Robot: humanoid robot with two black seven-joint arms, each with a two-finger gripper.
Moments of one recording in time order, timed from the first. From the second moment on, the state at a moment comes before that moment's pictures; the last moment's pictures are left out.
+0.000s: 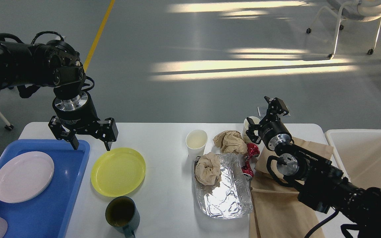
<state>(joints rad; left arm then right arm) -1.89 0.10 1.43 -0.98 -0.06 -0.96 -0.02 0.75 -0.10 0.36 0.52 0.22 0.09 0.43</state>
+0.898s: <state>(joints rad) -1.67 -0.01 1.36 -0.98 -0.05 -0.96 -0.01 0.75 -0.10 0.36 0.52 0.22 0.09 0.43</state>
